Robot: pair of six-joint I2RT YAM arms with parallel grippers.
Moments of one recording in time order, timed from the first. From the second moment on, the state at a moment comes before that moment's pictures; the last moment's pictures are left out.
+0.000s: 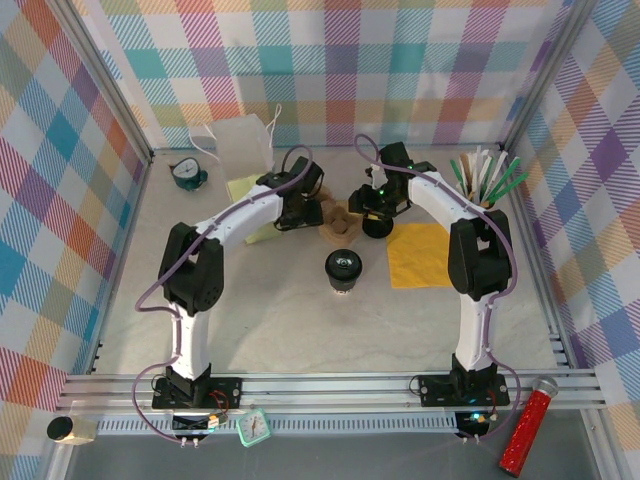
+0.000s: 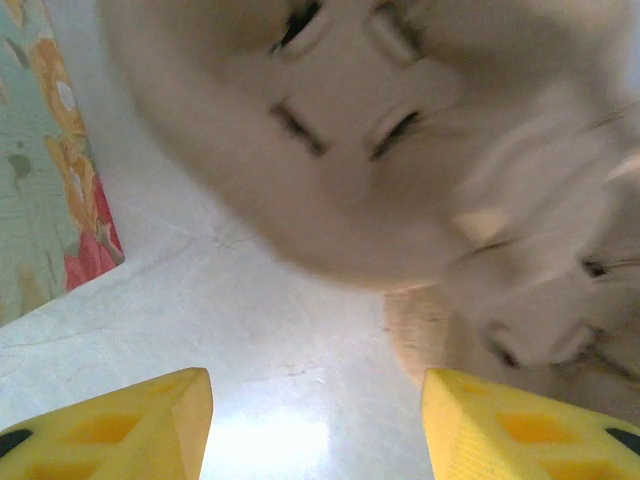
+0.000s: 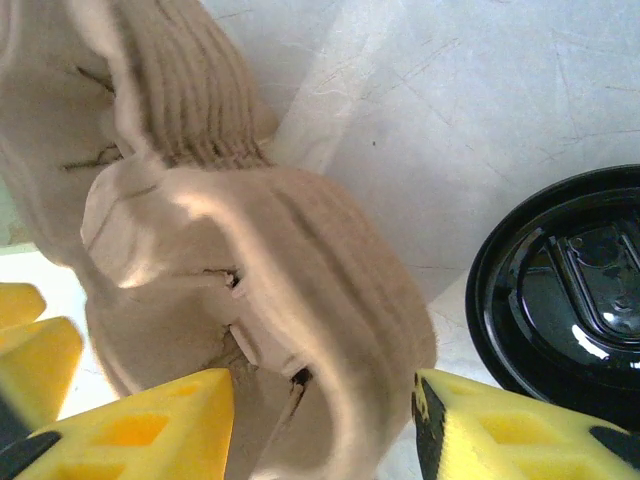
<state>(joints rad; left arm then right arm) -0.56 2.00 1.70 -0.84 -0.07 -0.64 0.34 2.03 1.66 -0.76 -0.46 0.37</state>
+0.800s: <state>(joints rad) -0.56 1.97 1.66 -0.78 0.01 -0.68 0.34 1.99 1.64 -0.76 -0.52 0.39</state>
